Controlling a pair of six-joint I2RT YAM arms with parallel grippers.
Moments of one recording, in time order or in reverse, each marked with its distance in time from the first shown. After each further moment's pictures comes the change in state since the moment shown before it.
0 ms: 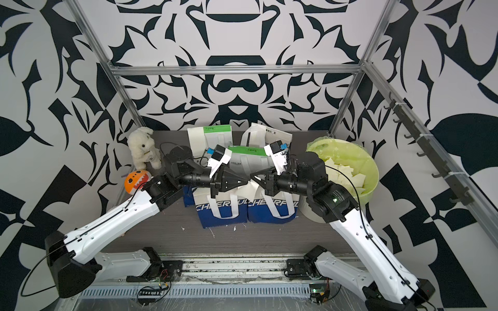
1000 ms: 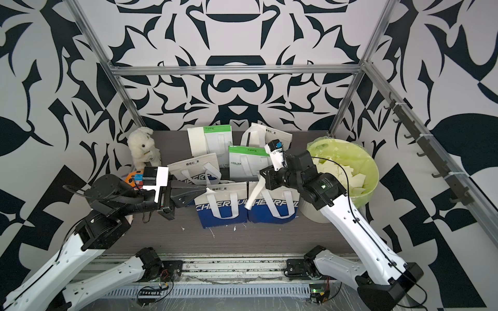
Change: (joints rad) left arm -0.005 -0.469 -0.077 -0.212 -0.238 0.137; right arm -0.033 0.126 0.084 -0.191 0.310 -0.200
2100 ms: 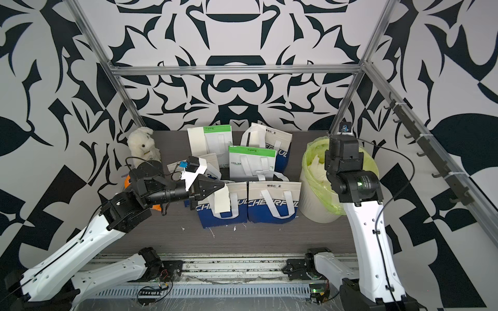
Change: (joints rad) left arm 0.000 0.201 0.039 -0.188 -0.112 0.023; right arm -0.451 -0.025 0.177 -0.208 0.737 -0.214
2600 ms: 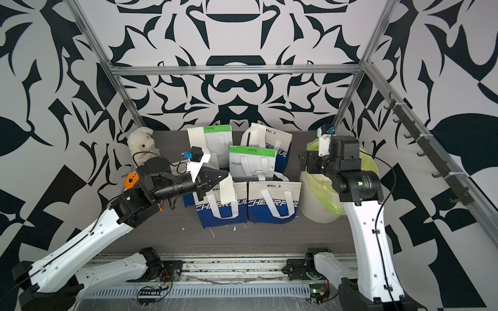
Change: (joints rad) left arm 0.000 0.068 -0.004 0.166 -0.139 -0.139; right arm -0.013 -0.043 -0.009 0.040 -0.756 0.102
